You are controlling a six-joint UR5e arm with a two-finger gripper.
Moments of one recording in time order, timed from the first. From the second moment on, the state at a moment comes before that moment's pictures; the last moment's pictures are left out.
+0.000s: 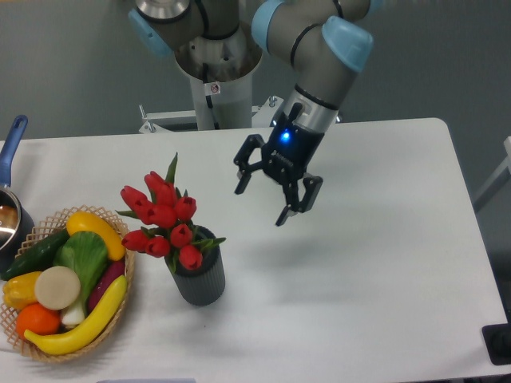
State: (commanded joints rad) arm 2.65 -1.69 -1.92 -0.92 0.77 1.37
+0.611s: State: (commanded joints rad) arm 2.54 -1.77 -1.91 -0.85 0.66 1.36
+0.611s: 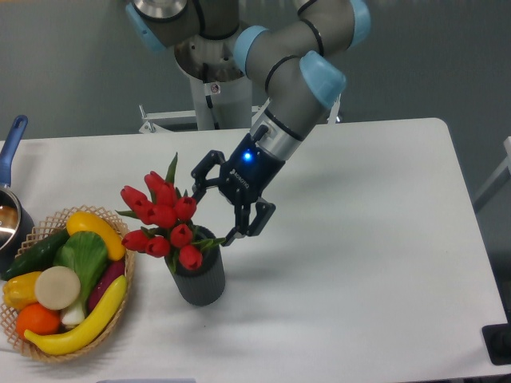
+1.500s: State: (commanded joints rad) arm 2.50 -1.79 -1.91 -0.85 0.66 1.36
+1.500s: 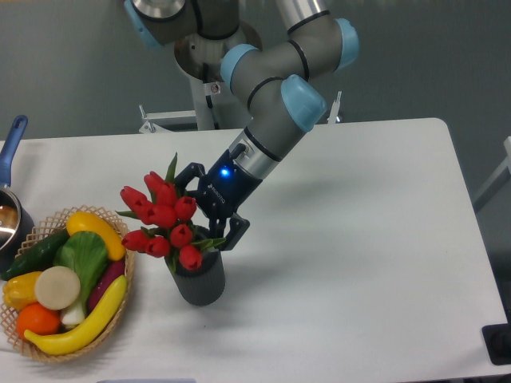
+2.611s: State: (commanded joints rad) arm 2.52 -1.80 -1.87 -0.85 0.58 1.29
